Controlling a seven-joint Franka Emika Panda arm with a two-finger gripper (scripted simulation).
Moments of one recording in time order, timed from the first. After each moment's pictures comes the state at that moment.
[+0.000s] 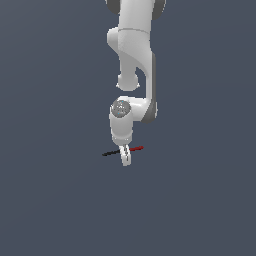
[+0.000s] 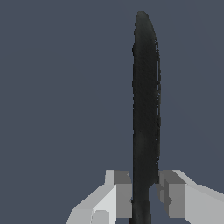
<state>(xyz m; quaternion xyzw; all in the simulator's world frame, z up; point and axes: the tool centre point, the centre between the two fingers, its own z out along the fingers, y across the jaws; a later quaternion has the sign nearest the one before) -0.016 -0.026 0.019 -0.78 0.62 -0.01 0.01</state>
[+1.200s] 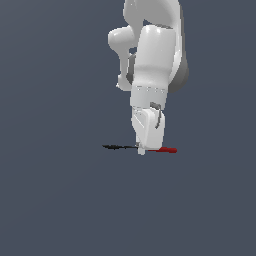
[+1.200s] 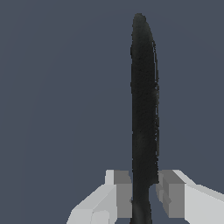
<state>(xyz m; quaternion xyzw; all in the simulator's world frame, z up) 0.120 0.034 0.287 -0.69 0.65 -0.27 0.16</state>
